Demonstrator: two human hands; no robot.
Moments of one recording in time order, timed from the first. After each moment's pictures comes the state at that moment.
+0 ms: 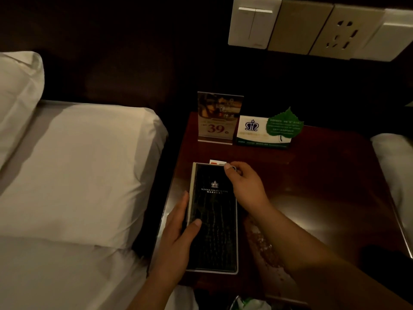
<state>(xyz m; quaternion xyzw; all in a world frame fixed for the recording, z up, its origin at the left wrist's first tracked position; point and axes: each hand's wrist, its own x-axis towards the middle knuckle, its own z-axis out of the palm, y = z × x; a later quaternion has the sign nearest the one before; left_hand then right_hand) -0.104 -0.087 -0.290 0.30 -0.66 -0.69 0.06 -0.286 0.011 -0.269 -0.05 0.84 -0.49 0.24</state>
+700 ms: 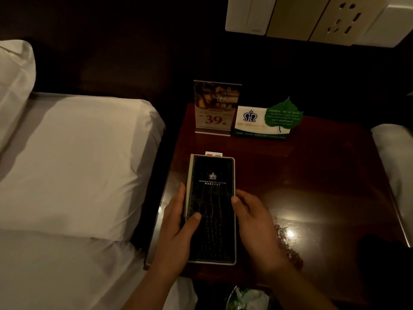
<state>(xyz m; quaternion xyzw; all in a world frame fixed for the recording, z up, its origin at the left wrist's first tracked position) -0.103 -0.078 -0.286 0.31 -0.68 -0.66 0.07 -0.204 0.061 -0.283 -0.02 0.81 -0.55 0.22</state>
